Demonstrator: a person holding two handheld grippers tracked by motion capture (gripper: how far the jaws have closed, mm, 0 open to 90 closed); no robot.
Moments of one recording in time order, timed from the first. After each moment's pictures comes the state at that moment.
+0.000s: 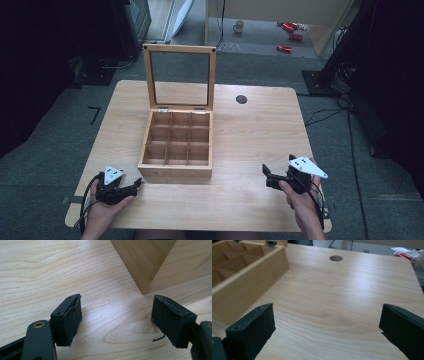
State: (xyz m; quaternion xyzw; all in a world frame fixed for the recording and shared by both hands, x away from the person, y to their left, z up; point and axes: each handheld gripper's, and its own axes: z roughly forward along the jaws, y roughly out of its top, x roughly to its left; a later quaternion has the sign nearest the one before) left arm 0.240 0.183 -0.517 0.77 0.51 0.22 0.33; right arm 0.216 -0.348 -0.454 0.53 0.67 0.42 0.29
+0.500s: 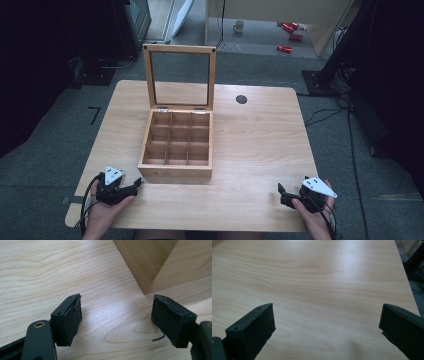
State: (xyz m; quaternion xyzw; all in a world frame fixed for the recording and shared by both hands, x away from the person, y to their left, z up) left arm 0.239 0.181 -0.517 0.76 0.51 0.22 0.32; right arm 0.182 -0.392 -0.513 0.58 0.68 0.35 0.29
